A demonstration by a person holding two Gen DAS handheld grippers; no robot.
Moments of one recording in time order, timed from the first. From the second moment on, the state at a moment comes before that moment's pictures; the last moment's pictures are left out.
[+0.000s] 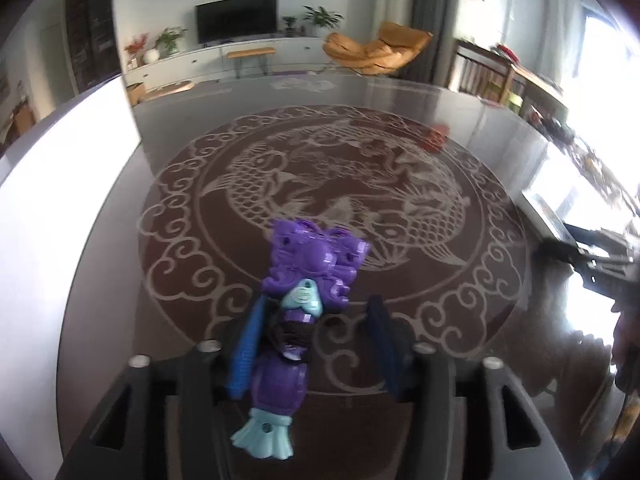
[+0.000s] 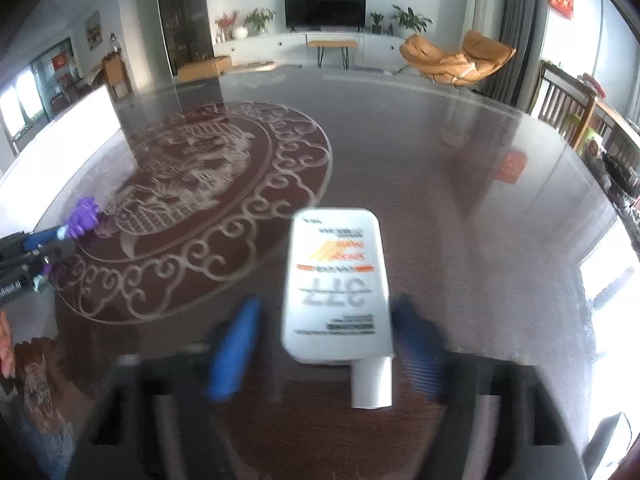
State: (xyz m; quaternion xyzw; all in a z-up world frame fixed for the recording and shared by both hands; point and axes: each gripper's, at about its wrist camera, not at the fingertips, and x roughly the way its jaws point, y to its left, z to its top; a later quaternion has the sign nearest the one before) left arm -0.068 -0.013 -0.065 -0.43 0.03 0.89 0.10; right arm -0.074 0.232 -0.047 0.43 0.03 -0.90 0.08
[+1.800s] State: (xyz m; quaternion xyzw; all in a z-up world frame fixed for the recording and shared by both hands) left arm -0.077 -0.031 -0.069 -0.46 0.03 0.89 0.06; right arm -0.067 0.139 -0.056 0.46 0.04 -0.89 0.06
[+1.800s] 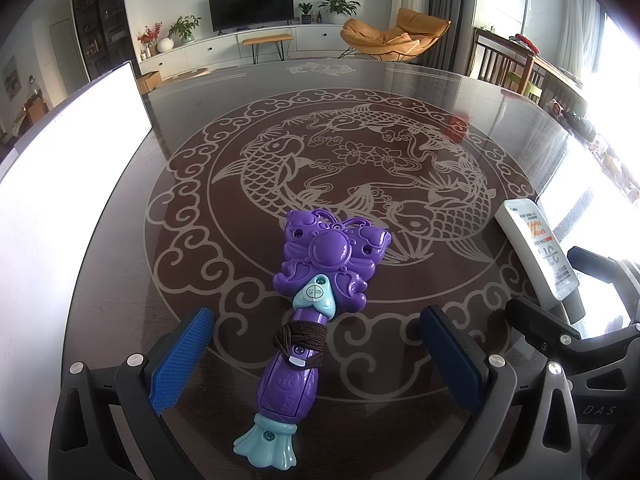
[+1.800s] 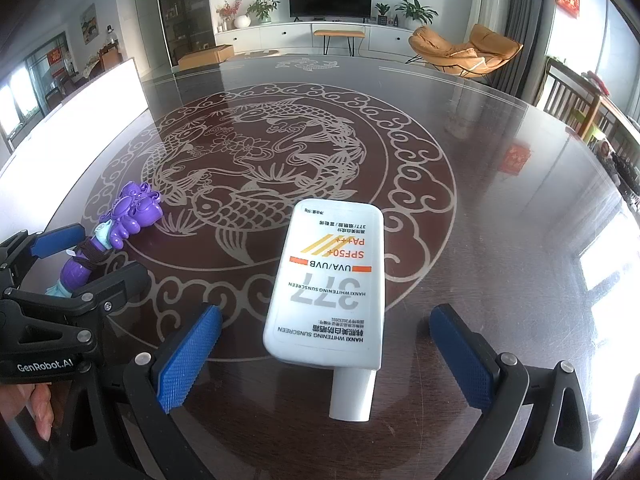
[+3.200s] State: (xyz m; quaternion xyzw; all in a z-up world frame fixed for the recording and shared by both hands) left arm -0.079 -0.051 -0.050 -0.47 0.03 0.87 0.14; right arm -0.123 0.132 -0.035 0.62 0.07 -0.78 0.07
